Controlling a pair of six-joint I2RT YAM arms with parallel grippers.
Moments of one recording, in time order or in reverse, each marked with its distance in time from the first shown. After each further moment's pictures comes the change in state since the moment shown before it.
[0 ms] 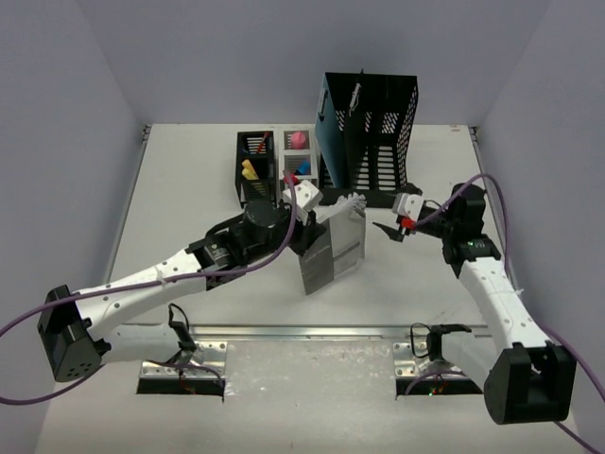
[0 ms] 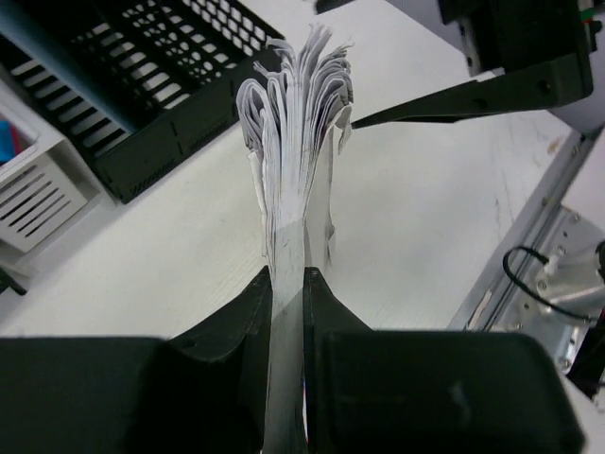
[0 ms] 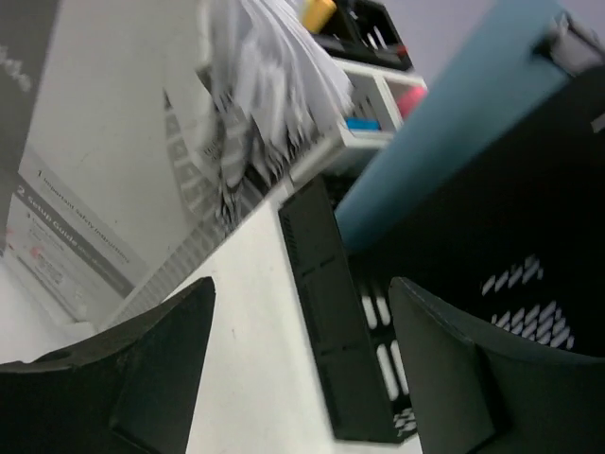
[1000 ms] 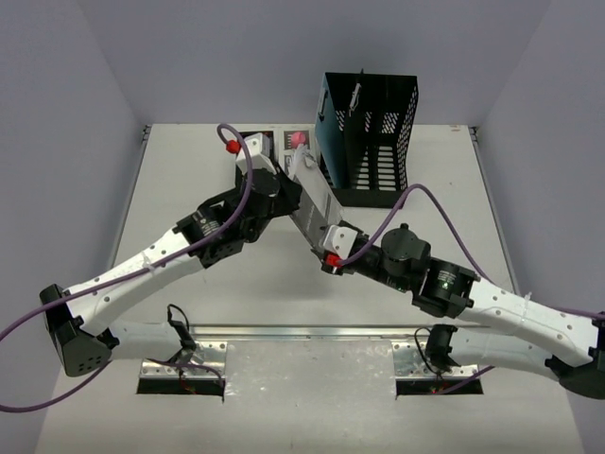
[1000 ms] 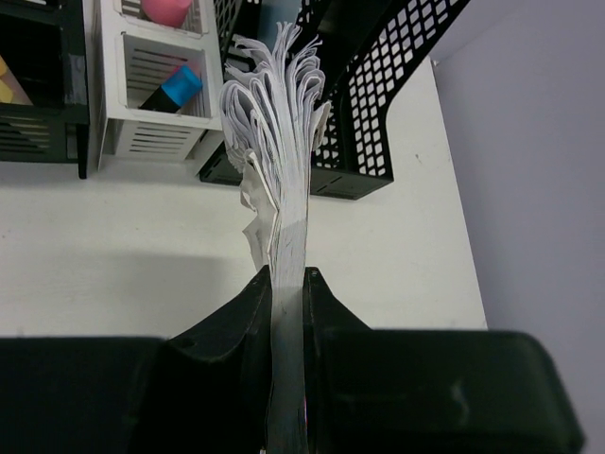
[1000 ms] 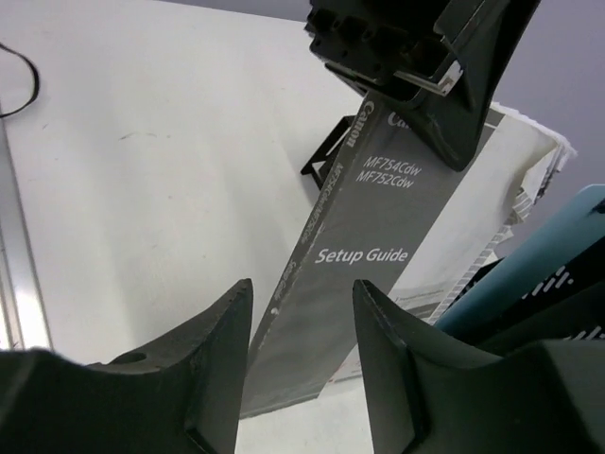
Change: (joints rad) left arm 0.049 0.061 0.316 -0.345 -0.534 -0.673; right arm 1.054 -0.135 0.183 -0.098 1.129 0.555
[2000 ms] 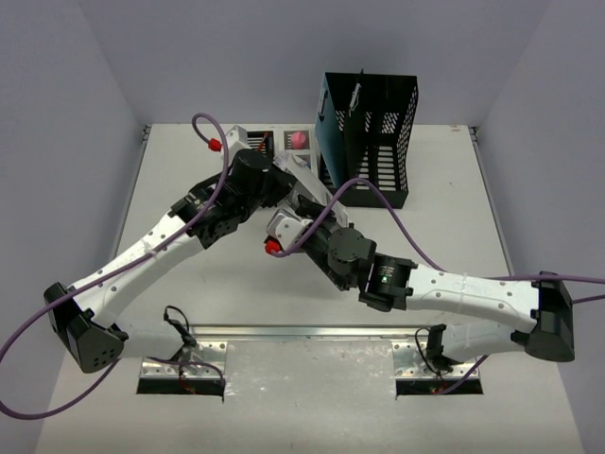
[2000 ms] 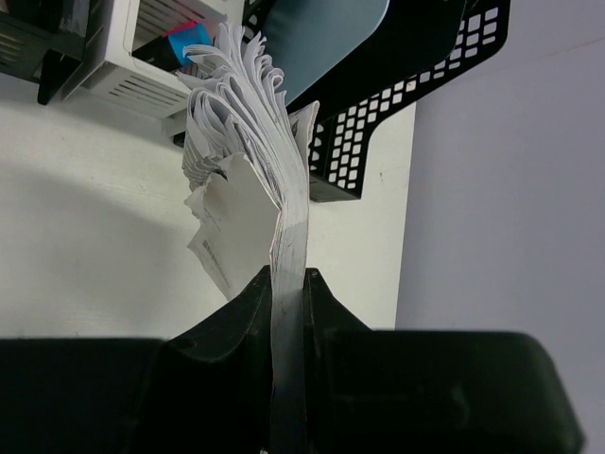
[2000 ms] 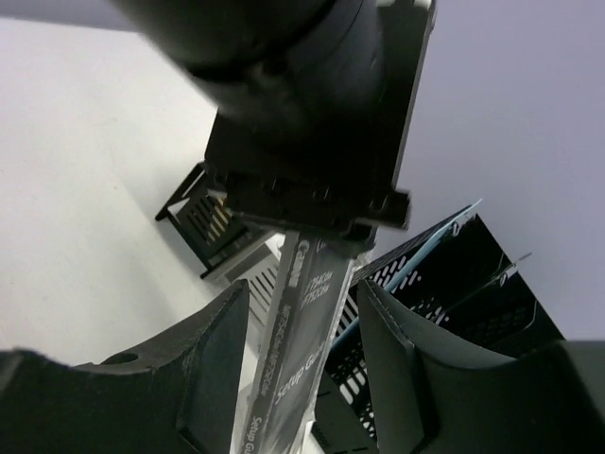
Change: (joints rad) left arm 0.145 0.056 0.079 -0.123 0.148 -0.323; right arm 0.169 0.369 0.172 0.377 0.517 -0.234
